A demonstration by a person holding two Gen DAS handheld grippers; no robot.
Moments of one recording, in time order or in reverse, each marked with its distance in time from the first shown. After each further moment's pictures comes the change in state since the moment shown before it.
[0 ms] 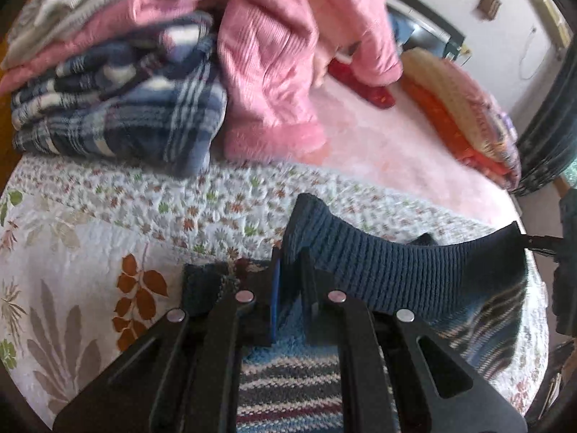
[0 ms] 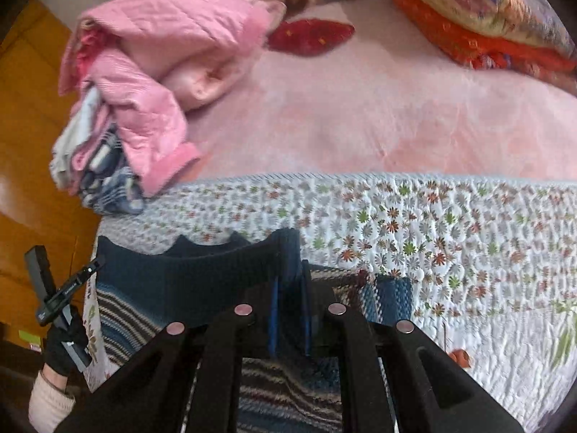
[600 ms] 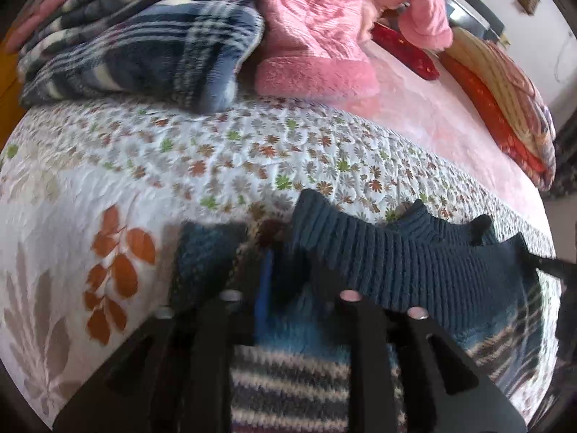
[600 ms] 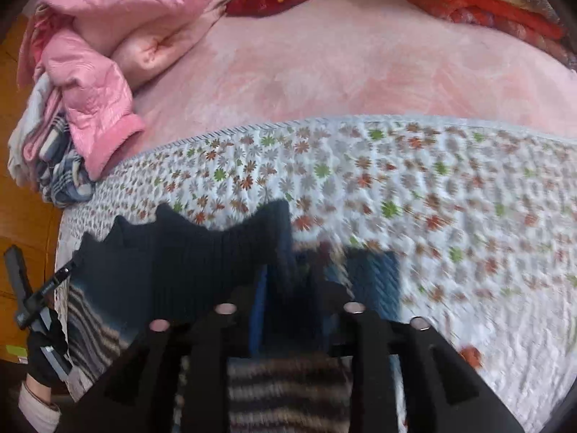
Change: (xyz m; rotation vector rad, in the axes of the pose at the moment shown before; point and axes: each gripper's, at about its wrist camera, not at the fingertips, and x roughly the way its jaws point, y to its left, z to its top) left arm 0.033 0.024 -0.032 -0.103 0.055 0.099; right arm 0.041 -0.027 -0.025 0.045 0.080 -0.103
